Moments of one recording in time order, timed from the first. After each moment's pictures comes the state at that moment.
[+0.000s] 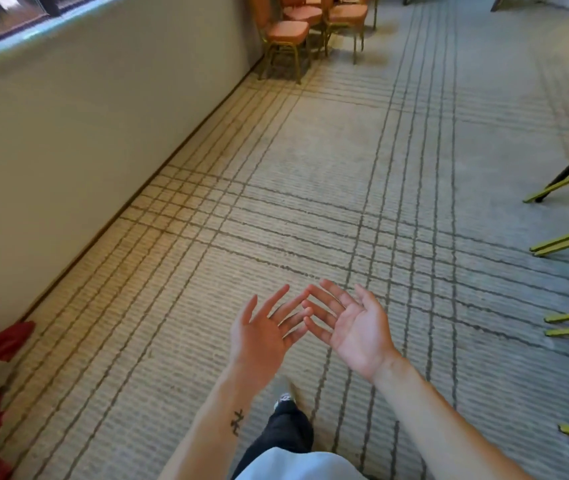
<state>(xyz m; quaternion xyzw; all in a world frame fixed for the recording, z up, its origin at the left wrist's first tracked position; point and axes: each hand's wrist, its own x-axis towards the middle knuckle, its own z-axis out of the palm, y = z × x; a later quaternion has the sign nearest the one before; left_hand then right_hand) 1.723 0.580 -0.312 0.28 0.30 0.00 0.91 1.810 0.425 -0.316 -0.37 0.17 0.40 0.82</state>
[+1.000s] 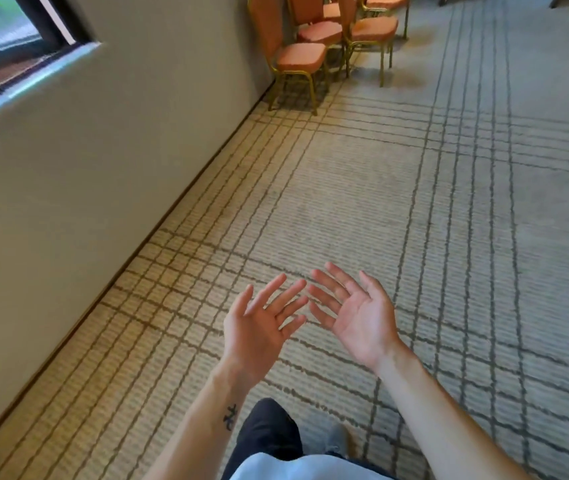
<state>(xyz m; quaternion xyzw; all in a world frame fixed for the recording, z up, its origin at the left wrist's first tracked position) 2.363 0.819 -0.278 0.29 0.30 0.03 0.91 2.465 0.663 -0.297 -0.35 0.13 0.40 0.83</state>
